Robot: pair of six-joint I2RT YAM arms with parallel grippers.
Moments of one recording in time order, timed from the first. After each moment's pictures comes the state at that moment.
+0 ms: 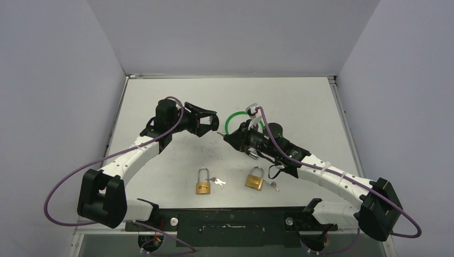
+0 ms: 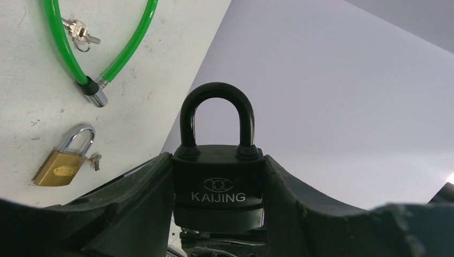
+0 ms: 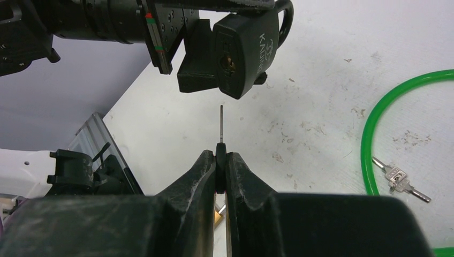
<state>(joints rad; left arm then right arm) -0.34 1.34 0.88 0.01 0.51 -1.64 0.80 1.18 0.77 0.19 -0.17 0.47</state>
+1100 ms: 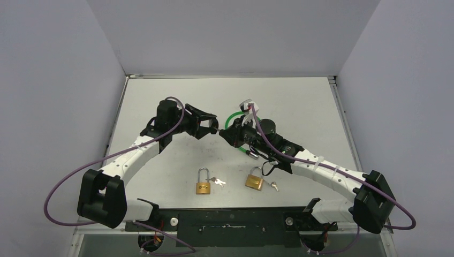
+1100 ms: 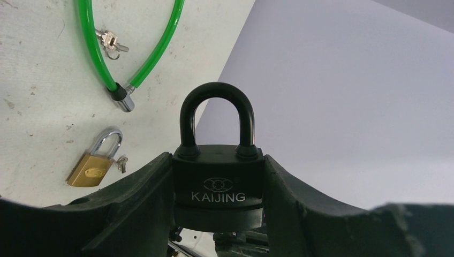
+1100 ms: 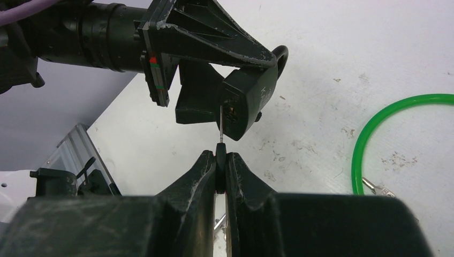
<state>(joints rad) -0.35 1.34 0.89 -0.06 0.48 -1.53 0.83 1.26 0.85 0.20 -0.08 0.42</state>
